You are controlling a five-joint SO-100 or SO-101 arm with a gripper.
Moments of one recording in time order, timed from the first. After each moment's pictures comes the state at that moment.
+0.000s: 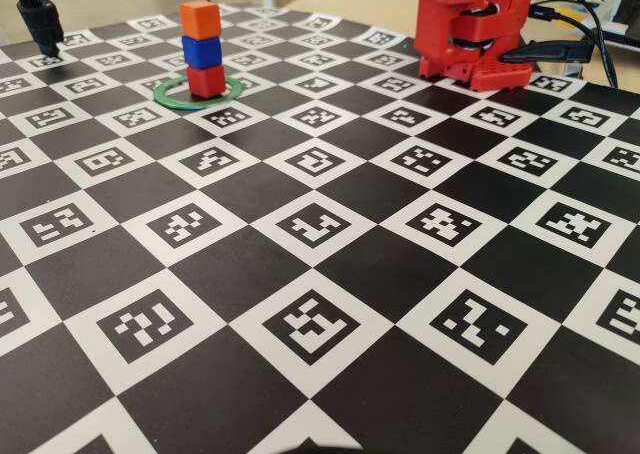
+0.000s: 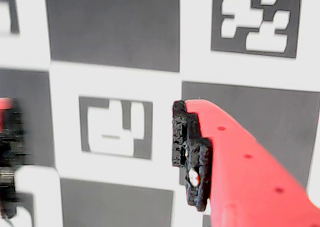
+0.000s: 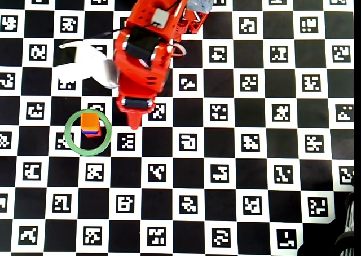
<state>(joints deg) 17.0 115.5 102.7 84.2 -19.9</state>
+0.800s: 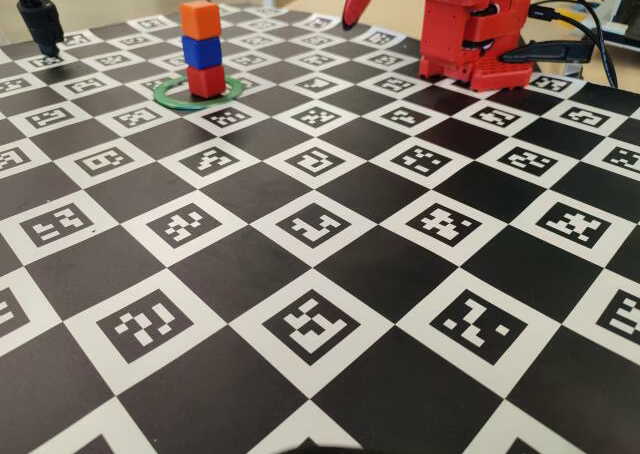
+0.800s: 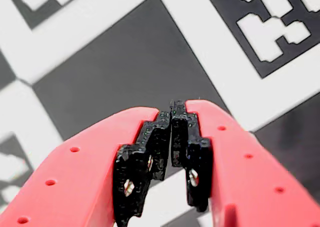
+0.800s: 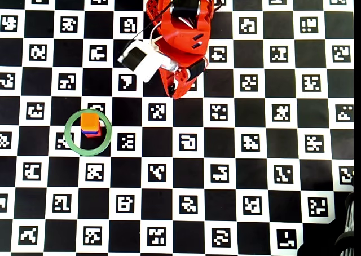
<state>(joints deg) 4.8 165.9 157.9 62.1 -59.2</state>
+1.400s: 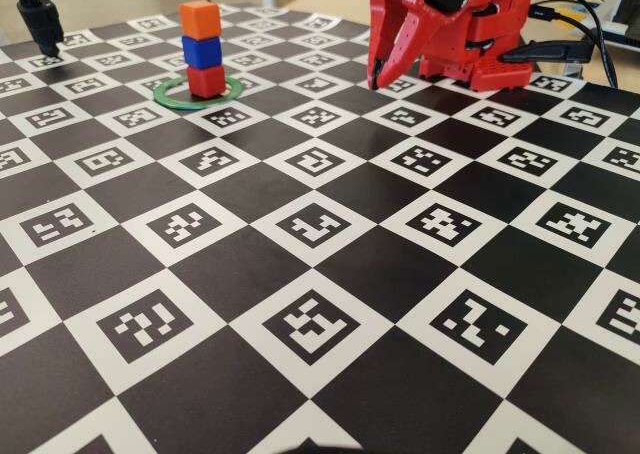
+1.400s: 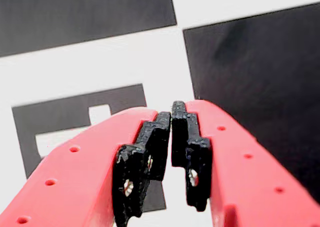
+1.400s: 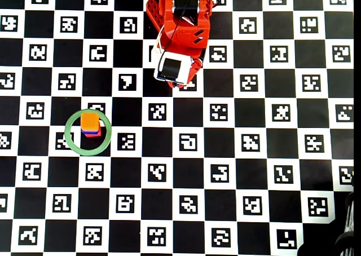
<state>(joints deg) 1.5 186.2 177.0 70.5 -80.4</state>
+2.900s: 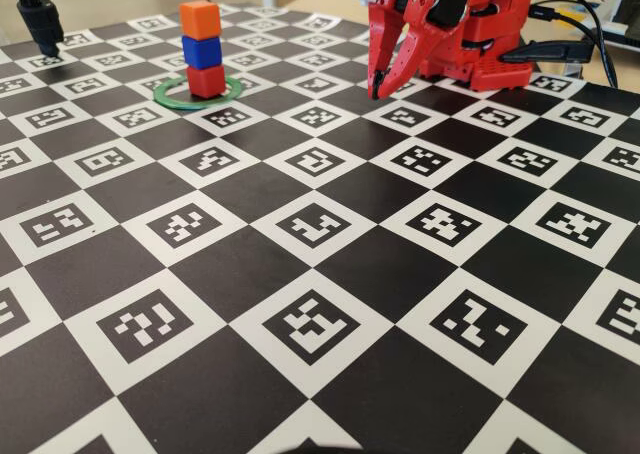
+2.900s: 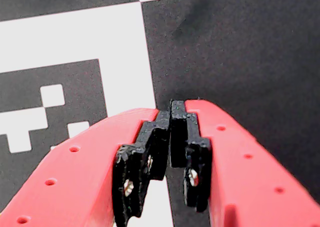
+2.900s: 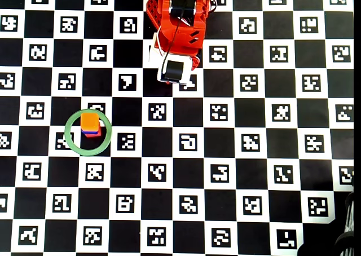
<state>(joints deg) 6.1 189.4 179.4 74.1 -87.2</state>
